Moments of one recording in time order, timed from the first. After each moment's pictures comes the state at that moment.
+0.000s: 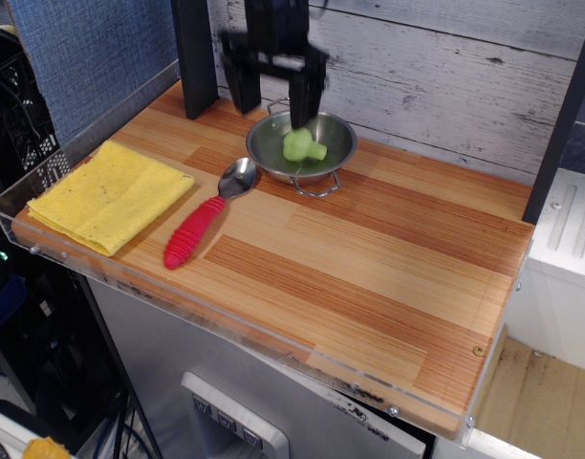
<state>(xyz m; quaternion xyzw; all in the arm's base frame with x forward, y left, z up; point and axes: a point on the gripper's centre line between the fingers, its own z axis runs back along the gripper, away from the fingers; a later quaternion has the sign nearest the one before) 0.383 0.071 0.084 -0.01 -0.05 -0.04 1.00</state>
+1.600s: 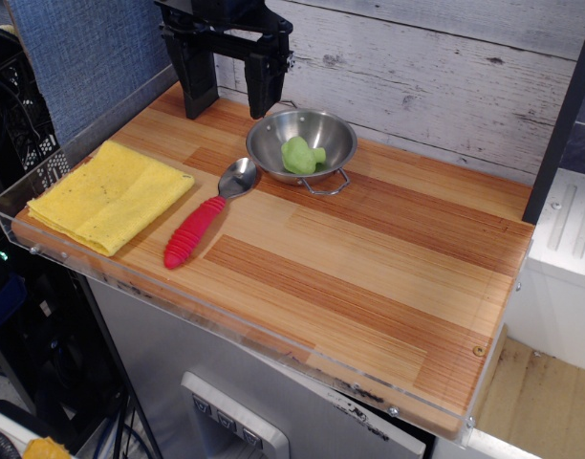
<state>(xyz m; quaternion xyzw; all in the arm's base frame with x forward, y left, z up) 0.319 0.069 0.126 0.01 -0.06 -0.01 1.00</state>
